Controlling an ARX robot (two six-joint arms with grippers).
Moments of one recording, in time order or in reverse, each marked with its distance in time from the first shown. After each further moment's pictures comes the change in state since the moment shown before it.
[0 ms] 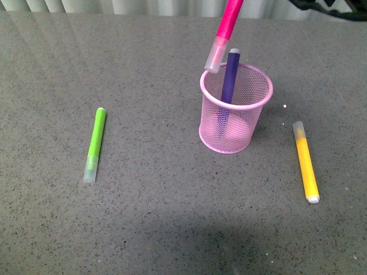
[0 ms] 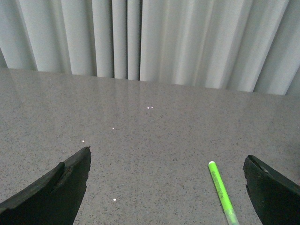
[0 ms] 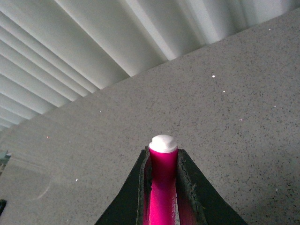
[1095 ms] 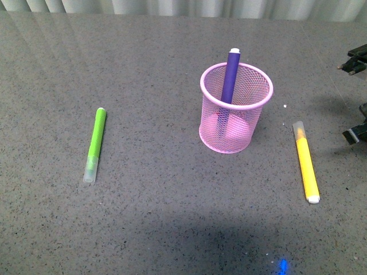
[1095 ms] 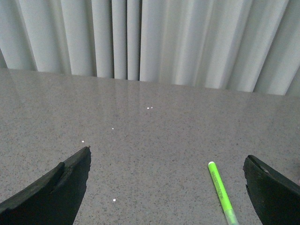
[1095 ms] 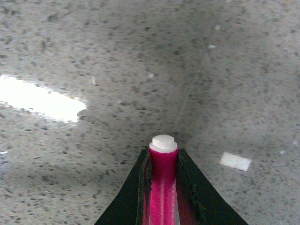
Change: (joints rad) left arm 0.000 0.000 0.000 0.000 0.000 0.000; right arm -0.429 0.183 0.178 -0.797 0.000 -1.009
